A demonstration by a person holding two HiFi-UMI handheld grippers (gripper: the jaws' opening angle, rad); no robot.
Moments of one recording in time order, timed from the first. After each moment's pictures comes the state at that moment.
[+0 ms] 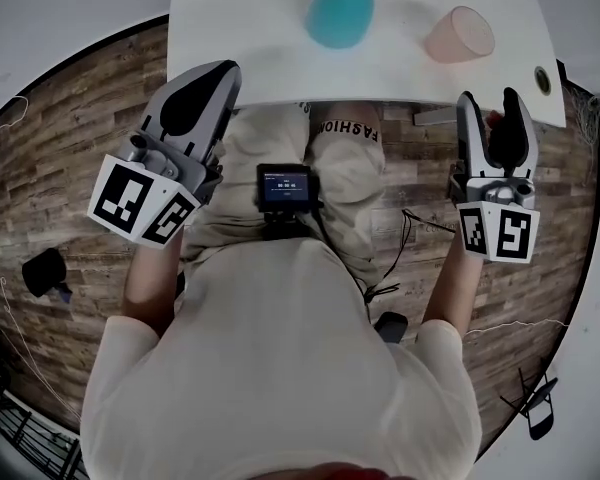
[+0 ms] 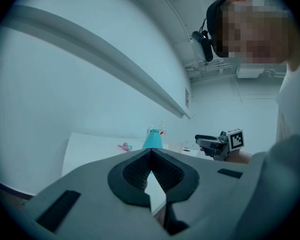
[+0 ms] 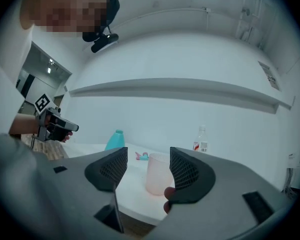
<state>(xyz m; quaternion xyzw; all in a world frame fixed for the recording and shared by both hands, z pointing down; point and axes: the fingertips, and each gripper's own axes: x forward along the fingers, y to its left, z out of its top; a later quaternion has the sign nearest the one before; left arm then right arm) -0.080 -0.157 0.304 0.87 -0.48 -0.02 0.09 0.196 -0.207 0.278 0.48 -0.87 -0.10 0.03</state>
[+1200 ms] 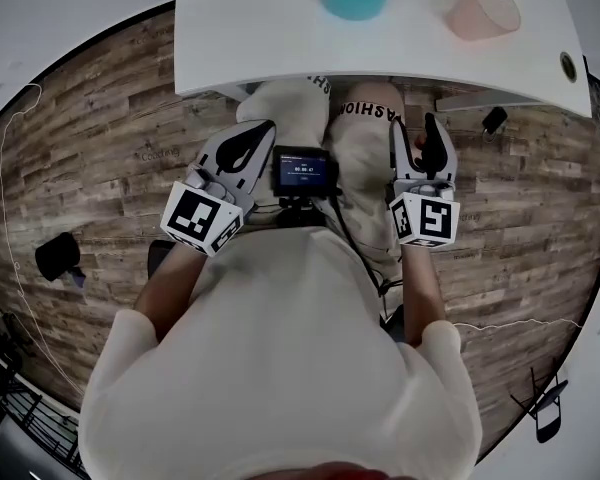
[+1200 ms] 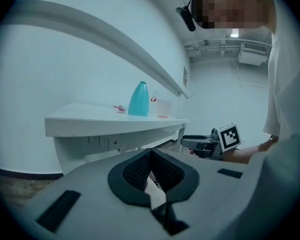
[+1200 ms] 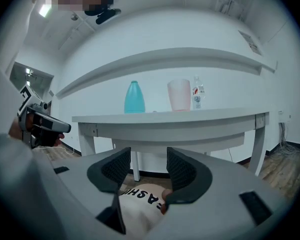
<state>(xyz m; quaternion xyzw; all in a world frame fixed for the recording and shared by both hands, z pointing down) -0.049 -0.082 0.447 0.87 -0.46 0.08 0.14 0.155 -0.147 0.471 0.51 -0.85 0.05 0.07</state>
